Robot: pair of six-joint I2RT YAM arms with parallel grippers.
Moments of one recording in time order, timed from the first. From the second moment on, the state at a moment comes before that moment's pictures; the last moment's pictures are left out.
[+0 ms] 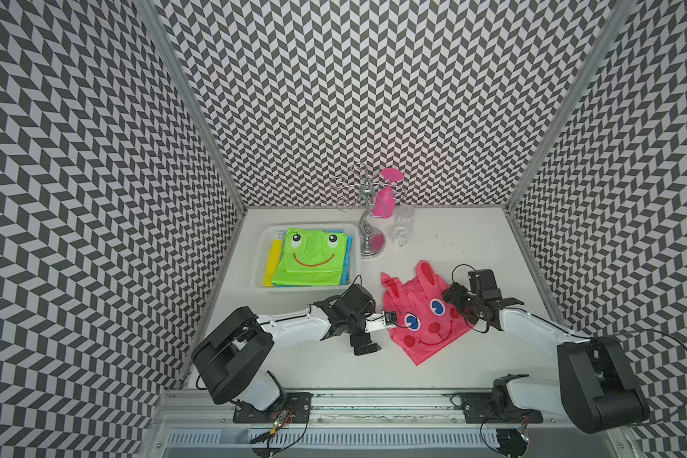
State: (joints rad) left arm -0.82 1.52 0.71 -0.19 0.30 0.62; right arm 0.23 1.29 0.53 -0.23 -0.13 0.87
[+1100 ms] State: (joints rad) left arm -0.73 1.41 0.68 -0.30 0.45 0.73; right arm 0.31 1.12 0.43 -0.39 -0.32 0.78
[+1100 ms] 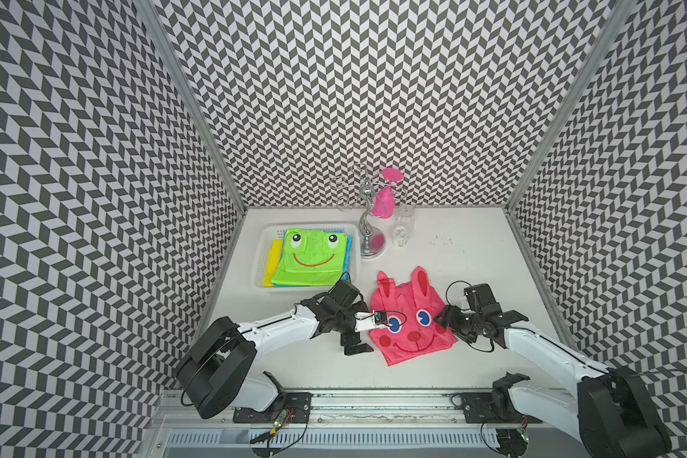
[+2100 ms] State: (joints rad) left arm -0.80 1.61 0.79 -0.29 0.49 0.71; right arm 0.43 1.00 0.24 -0.25 -0.65 0.79
